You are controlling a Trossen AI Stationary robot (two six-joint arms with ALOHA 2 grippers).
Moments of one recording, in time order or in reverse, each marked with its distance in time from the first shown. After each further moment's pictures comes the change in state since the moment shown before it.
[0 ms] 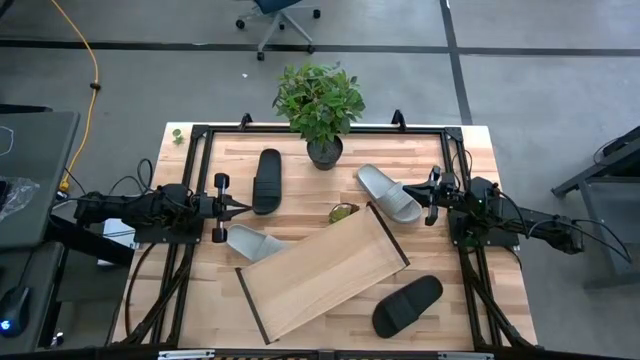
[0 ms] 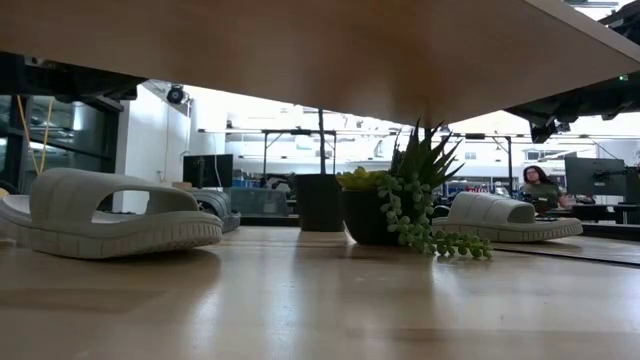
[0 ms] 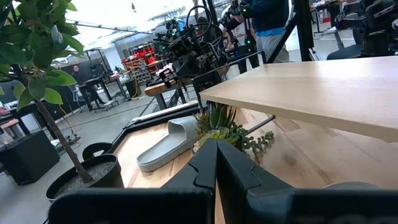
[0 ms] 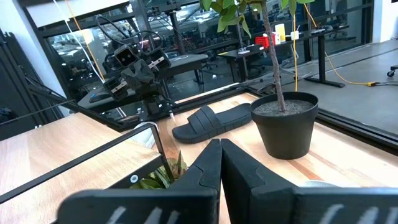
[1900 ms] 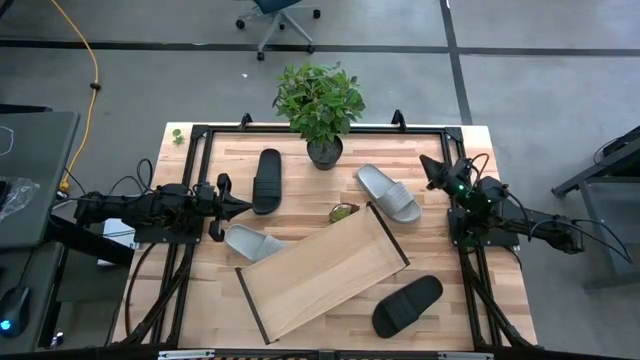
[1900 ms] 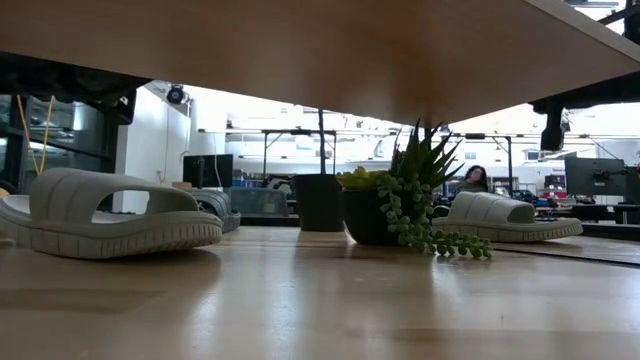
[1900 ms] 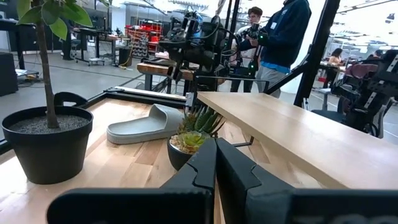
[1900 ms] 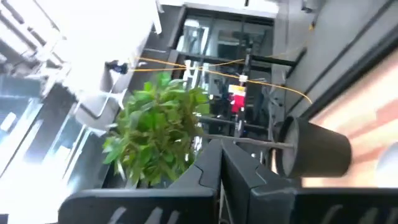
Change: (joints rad) left arm 0.000 0.000 0.000 0.007 -0.039 -0.445; right arm 0.001 0.000 0.005 0.164 0.517 1.134
